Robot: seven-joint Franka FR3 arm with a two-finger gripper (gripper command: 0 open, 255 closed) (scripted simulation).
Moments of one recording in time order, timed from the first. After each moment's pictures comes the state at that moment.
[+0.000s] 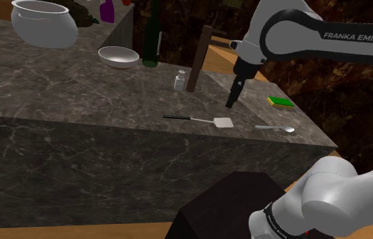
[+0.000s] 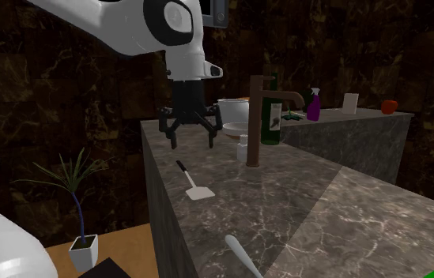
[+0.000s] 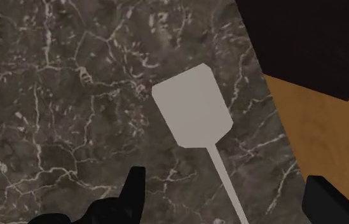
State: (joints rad) arm 0.15 -0.56 -0.07 -2.37 -0.09 1.83 -0.45
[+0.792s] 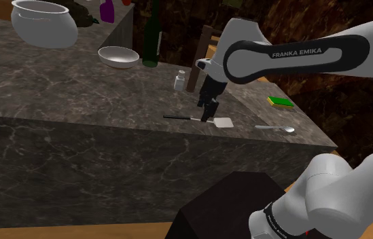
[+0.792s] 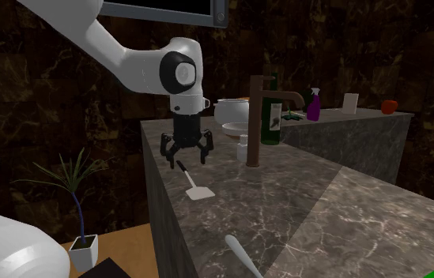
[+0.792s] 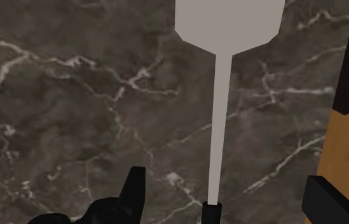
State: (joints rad) arm 0.31 -0.34 -0.14 -2.41 0.00 2.12 -0.84
